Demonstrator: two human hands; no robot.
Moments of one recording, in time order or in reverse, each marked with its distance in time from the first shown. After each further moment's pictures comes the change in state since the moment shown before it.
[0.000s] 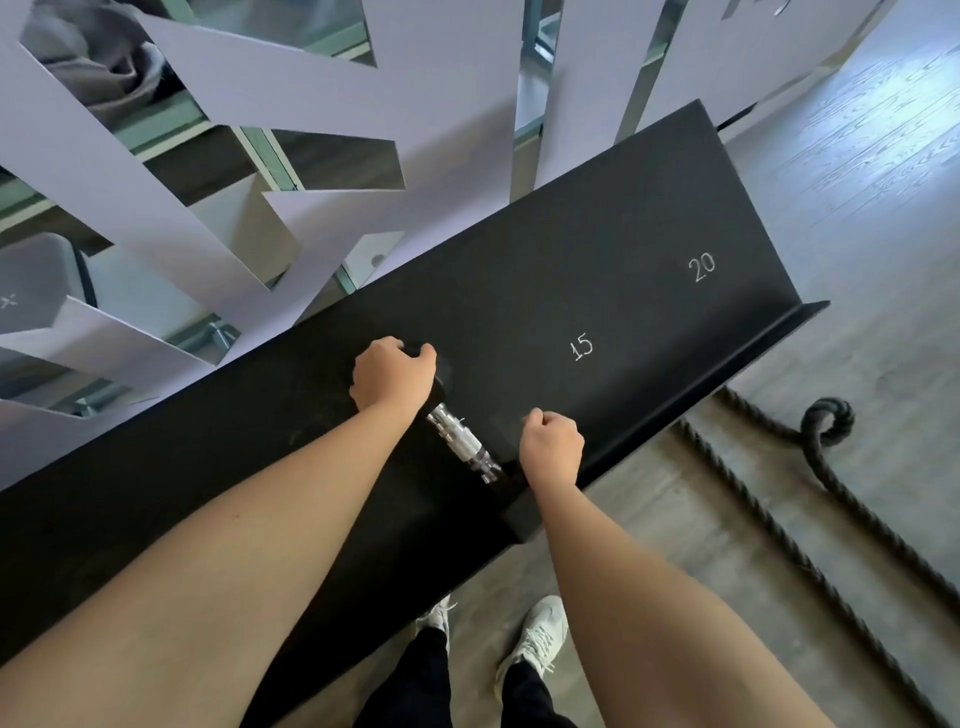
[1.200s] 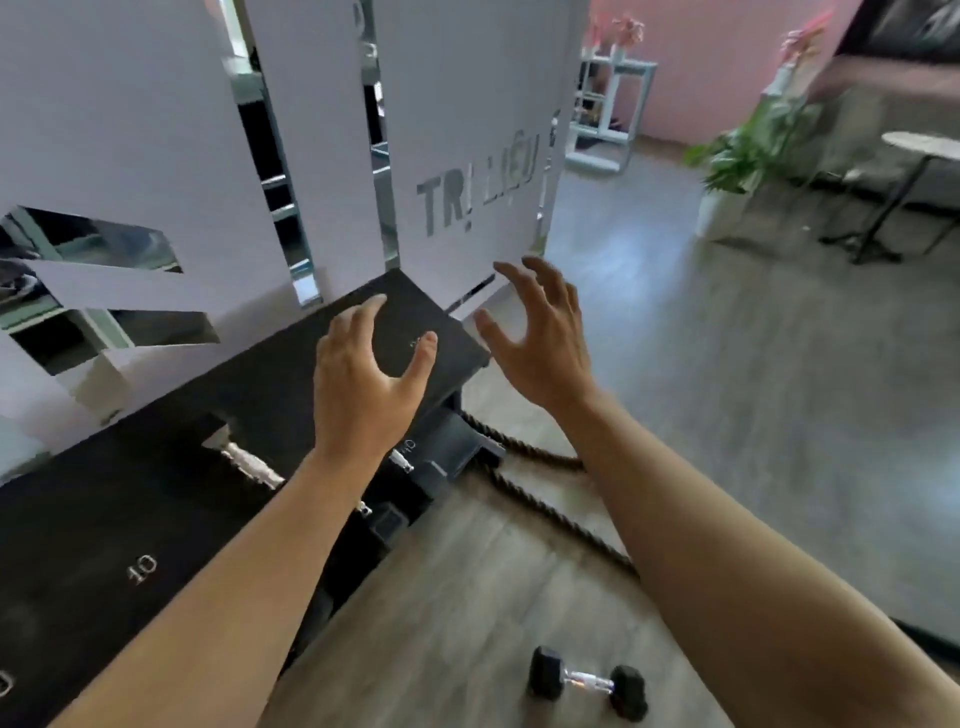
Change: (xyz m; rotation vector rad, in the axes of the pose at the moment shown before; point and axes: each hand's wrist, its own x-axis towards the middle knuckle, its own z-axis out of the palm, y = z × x) left_hand -0.484 0.097 -0.029 -0.262 0.273 1.105; right_hand -0.248 0.087 -0.469 -0.146 0.538 -1.029
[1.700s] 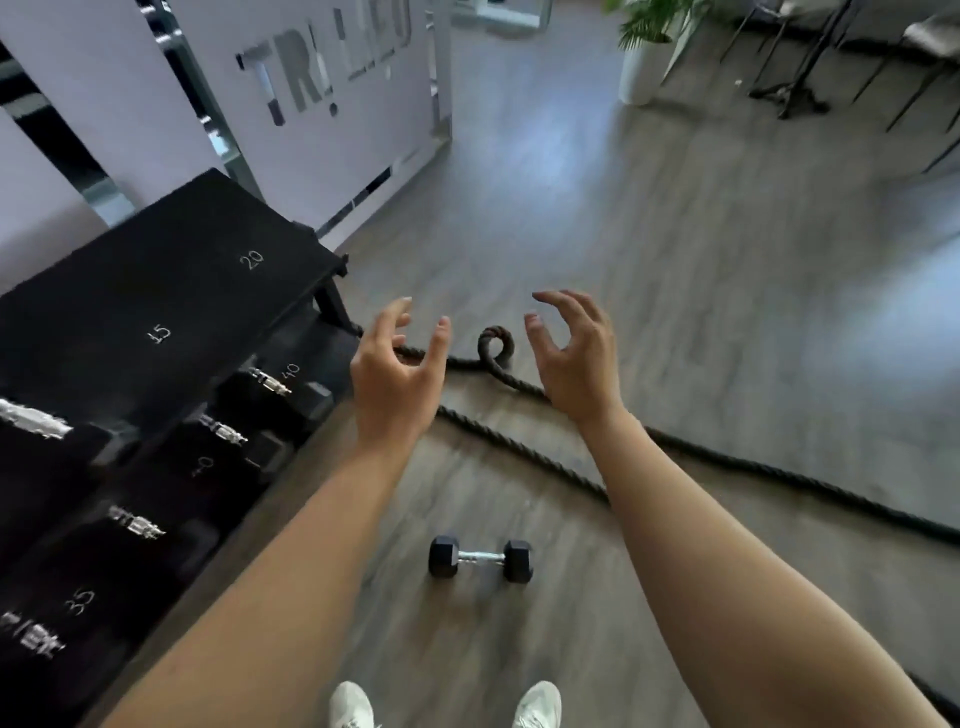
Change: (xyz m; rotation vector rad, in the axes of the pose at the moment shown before) left_hand -0.141 0.210 0.250 -0.342 -0.193 -0.346; right_hand -0.145 0.287 -0.177 0.109 0.086 0.417
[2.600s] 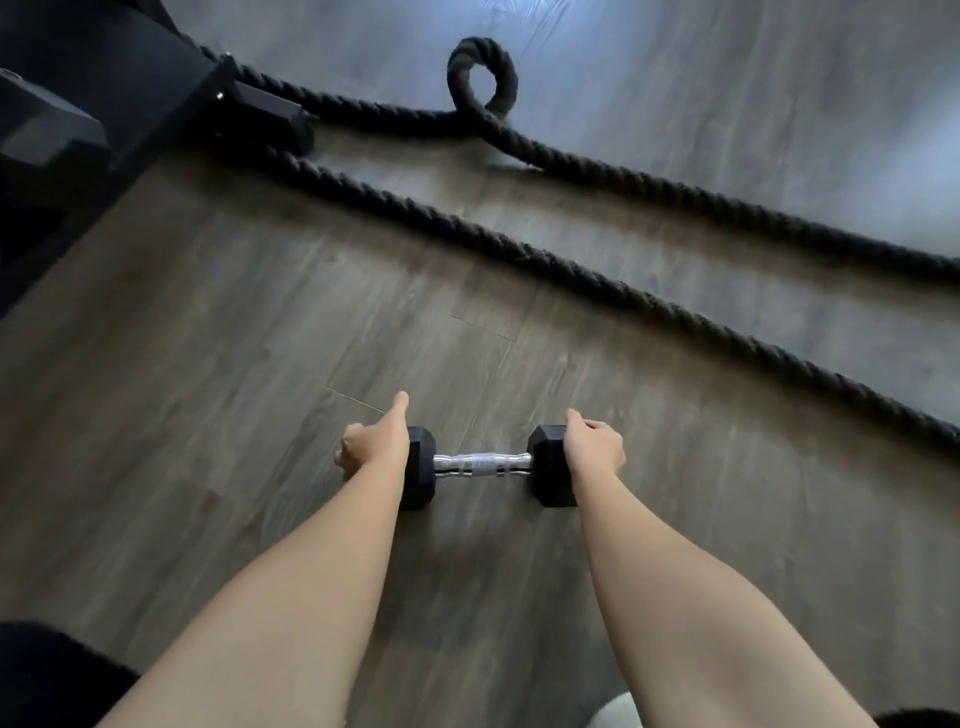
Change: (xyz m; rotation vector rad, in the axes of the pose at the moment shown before) left_hand -0.148 -0.725 0.305 0.193 -0.016 -1.152; right_hand -0.246 0.646 0.410 0.084 0.094 1.273
